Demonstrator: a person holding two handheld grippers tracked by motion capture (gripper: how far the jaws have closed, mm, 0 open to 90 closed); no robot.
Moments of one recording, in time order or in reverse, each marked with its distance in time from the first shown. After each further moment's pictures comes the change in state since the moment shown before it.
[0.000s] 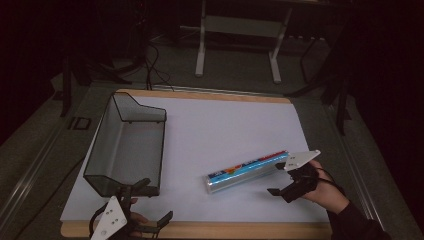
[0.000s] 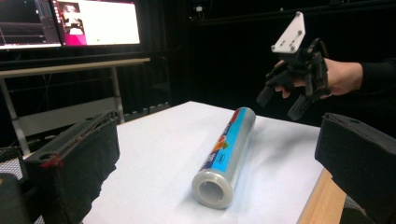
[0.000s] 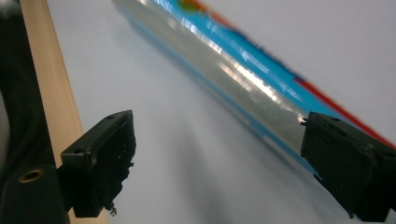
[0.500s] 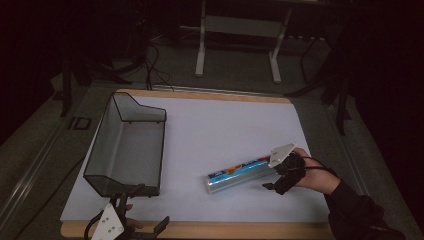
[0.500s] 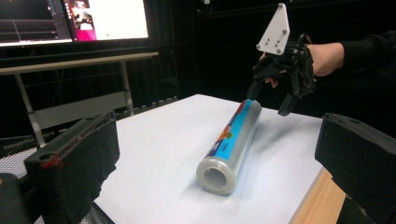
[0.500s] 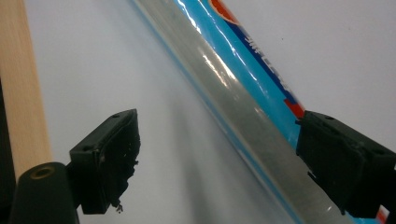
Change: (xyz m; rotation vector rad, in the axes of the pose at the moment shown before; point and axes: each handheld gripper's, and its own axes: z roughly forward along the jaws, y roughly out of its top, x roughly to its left) left arm -0.008 -0.001 -0.013 0.025 0.041 0.014; right arm -0.012 0.032 0.020 0.160 -0.011 -0.202
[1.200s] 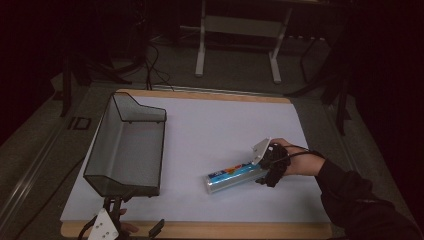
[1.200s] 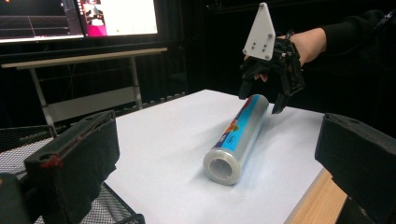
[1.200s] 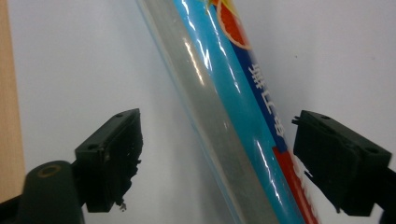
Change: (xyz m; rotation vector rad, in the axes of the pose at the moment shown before) left arm -0.002 -0.001 -0.013 0.014 0.041 -0.003; right arm -0.015 0.043 0.021 0.186 0.063 -0.188
